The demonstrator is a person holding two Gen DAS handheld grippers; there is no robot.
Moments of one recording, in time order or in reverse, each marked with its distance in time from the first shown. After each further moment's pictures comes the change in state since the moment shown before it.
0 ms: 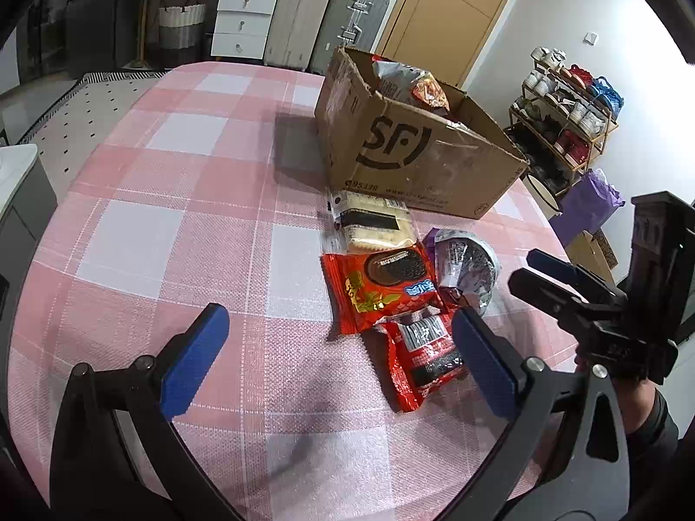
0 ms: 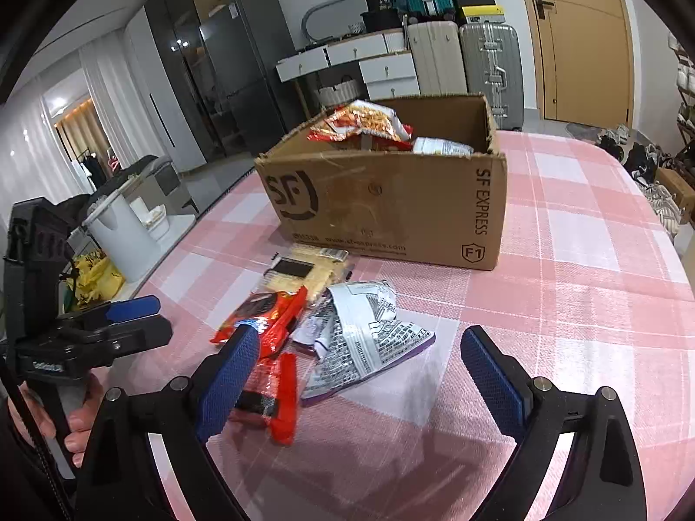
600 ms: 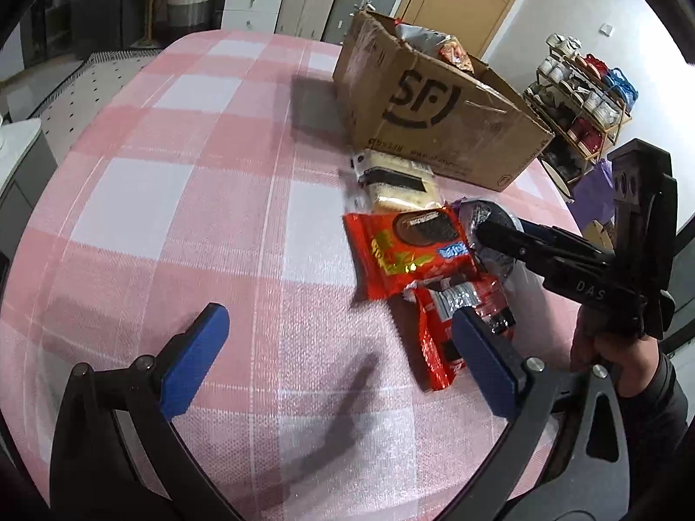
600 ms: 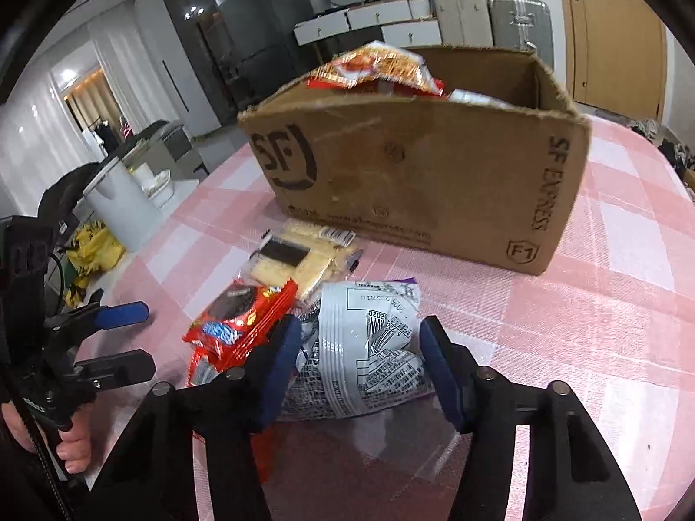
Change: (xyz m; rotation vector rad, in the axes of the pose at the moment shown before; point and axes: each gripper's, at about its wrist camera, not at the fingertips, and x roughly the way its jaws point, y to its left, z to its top) left arm 0.019 0.011 -0.017 -0.027 0.070 0.030; right arm 0.064 -0.002 0.014 -0.045 0.120 0.059
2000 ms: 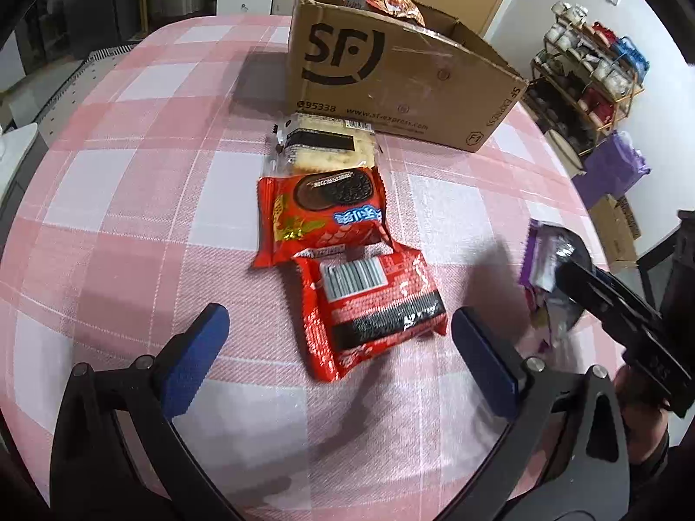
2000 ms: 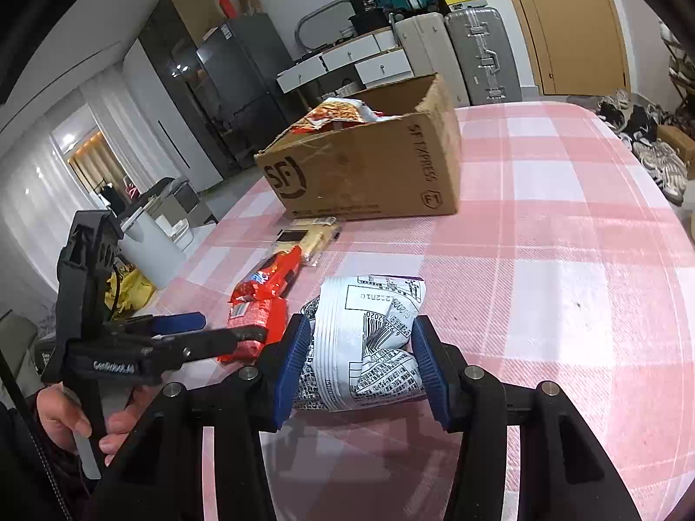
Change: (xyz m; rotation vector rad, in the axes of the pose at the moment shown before) left arm 0.013 -0.070 -0.011 0.044 0.090 0.080; right arm -0.116 -0.034 -0.087 0.154 -0.156 0.053
